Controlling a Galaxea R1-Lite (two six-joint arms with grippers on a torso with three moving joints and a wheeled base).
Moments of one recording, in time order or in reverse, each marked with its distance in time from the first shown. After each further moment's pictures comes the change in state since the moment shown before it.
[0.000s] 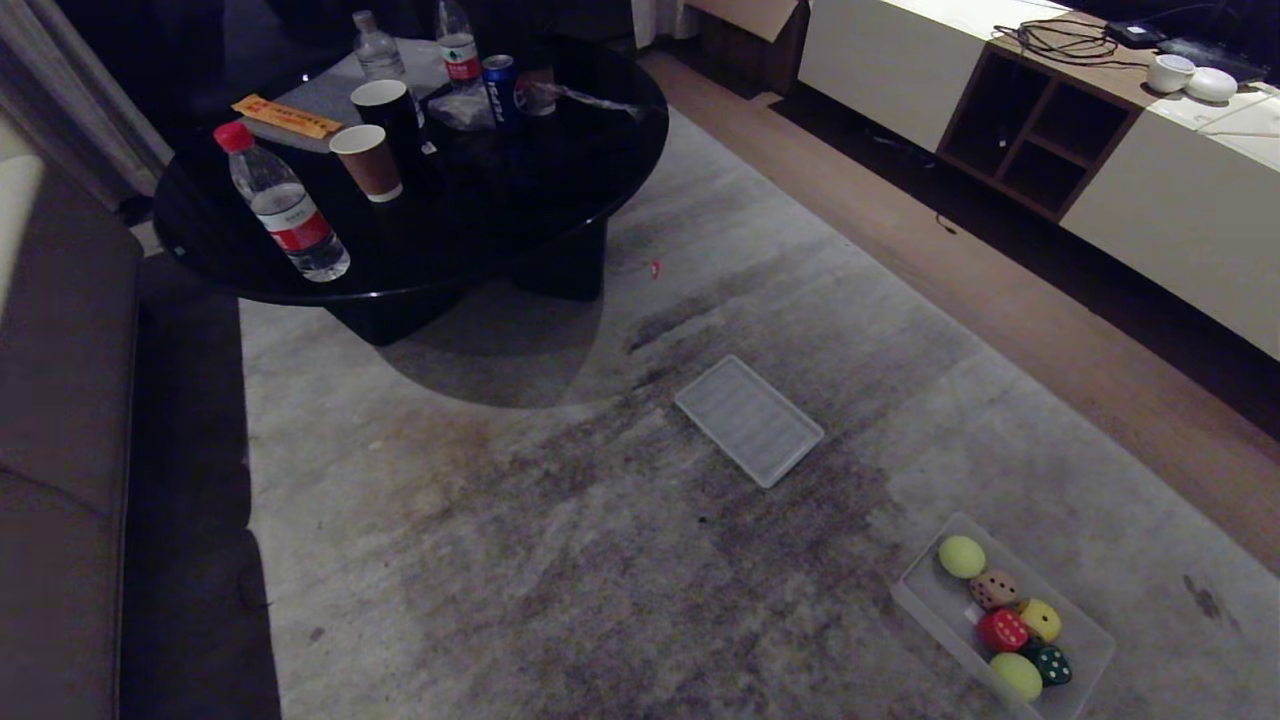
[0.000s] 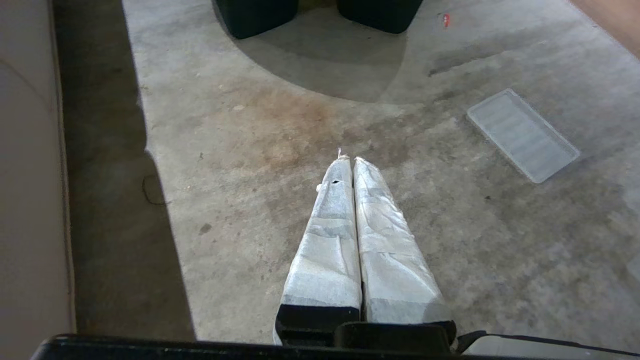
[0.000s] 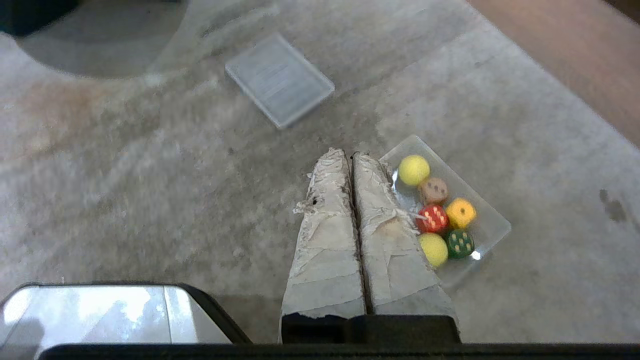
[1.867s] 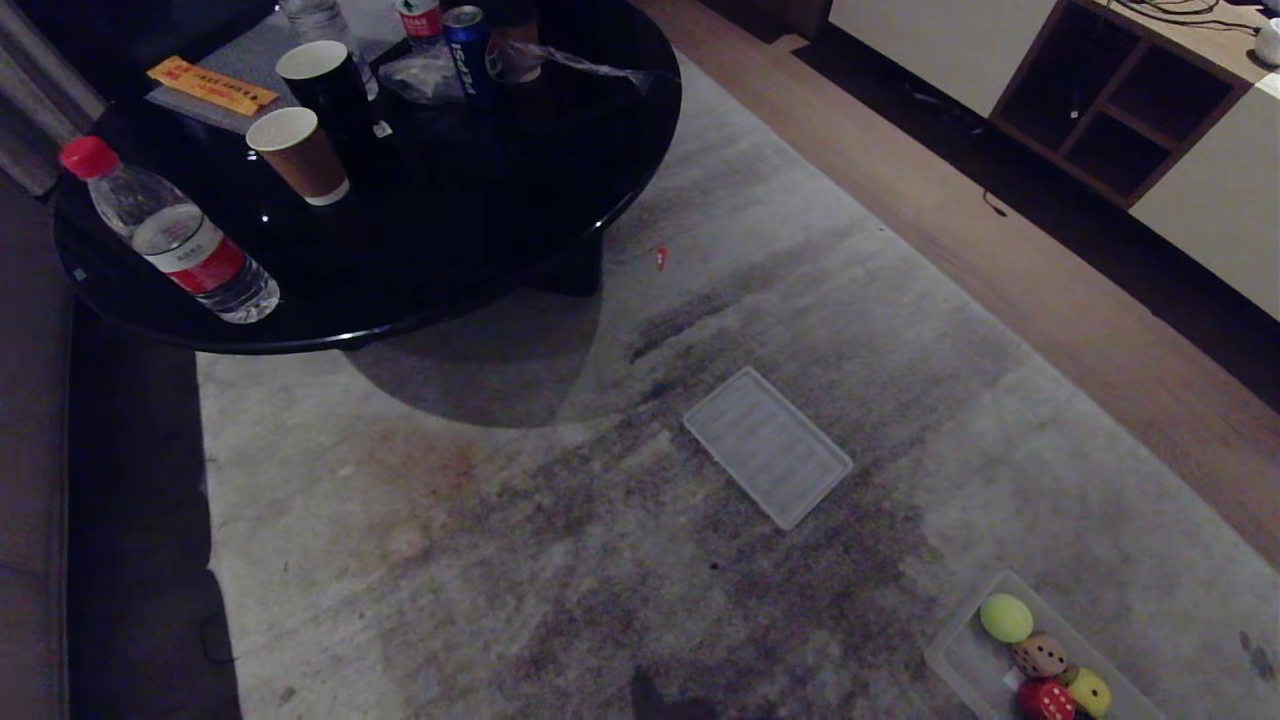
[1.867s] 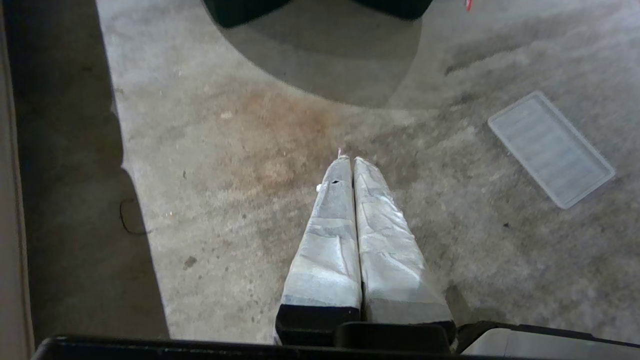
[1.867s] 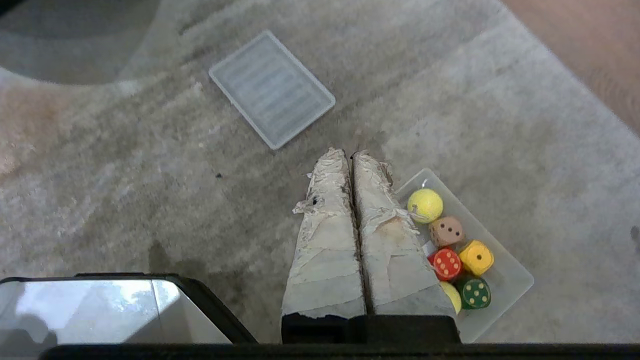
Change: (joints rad) left arm 0.000 0.000 0.000 0.001 0.002 -0.006; right arm 0.000 0.000 0.000 0.000 -0.001 0.001
